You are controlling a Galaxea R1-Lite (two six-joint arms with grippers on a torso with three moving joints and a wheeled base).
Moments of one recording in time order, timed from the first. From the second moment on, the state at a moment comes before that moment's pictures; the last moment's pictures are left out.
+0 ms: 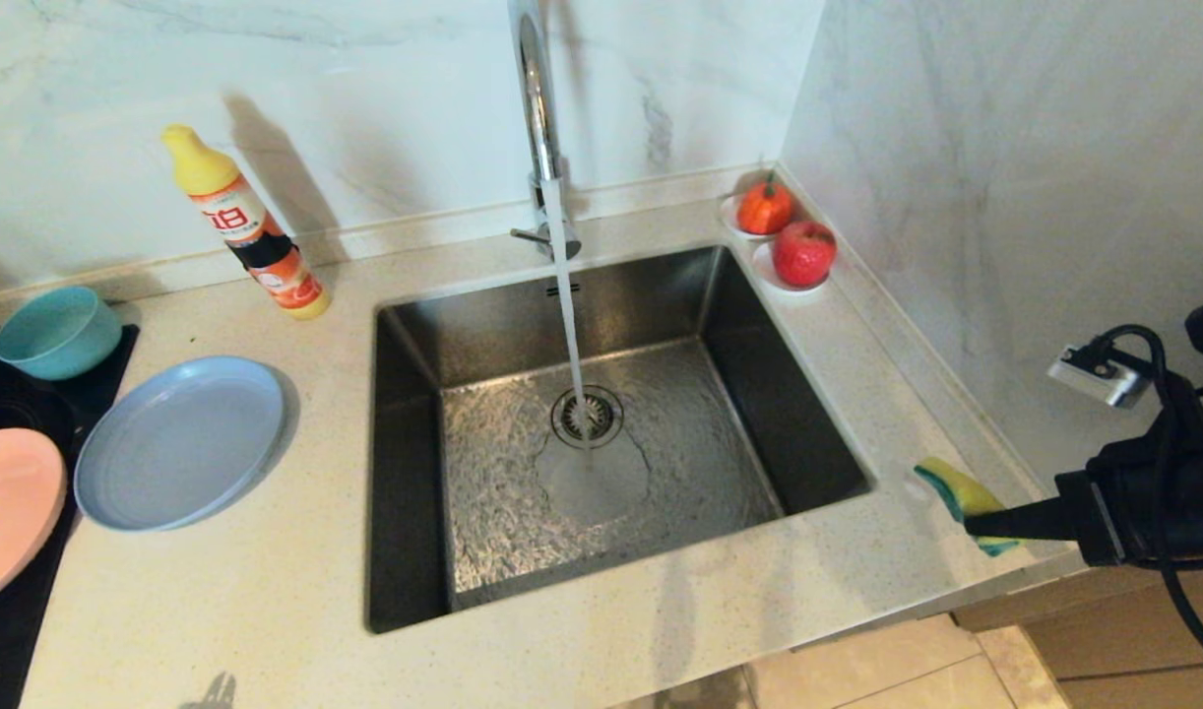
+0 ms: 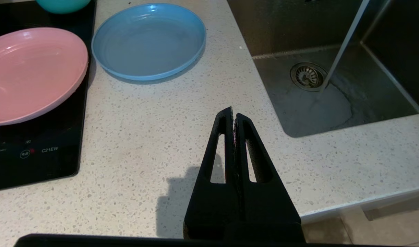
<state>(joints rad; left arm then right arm) 0.00 0.00 0.00 -0.13 0.01 0.02 0.04 1.42 -1.00 0.41 0.48 -0.01</state>
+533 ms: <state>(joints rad) 0.00 0.00 0.00 -0.13 0.01 0.02 0.06 1.41 -0.87 0.32 0.37 -0.15</state>
